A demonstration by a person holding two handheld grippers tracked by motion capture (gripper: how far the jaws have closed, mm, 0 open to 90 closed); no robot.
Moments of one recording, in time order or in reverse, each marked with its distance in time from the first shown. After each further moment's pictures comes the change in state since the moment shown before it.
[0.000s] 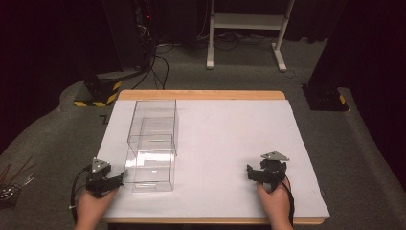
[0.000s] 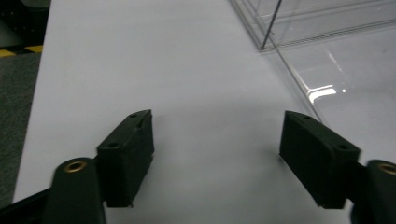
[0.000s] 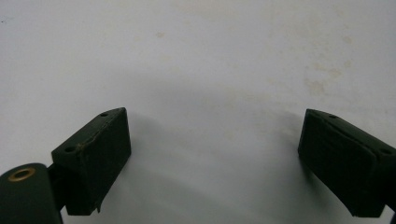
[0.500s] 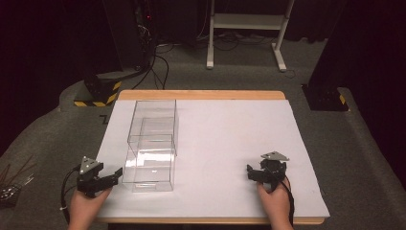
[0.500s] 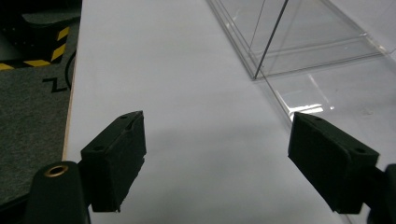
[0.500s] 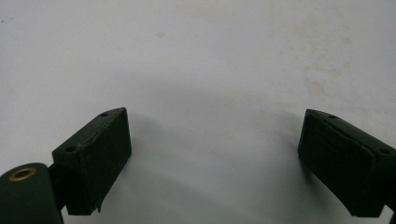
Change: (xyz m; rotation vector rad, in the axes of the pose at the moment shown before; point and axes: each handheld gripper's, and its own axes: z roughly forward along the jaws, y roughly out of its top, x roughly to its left) left arm 0.009 0.007 -0.026 -0.085 -0.037 -0.024; right arm 0.000 0.000 0.000 -0.001 -0.002 -0.002
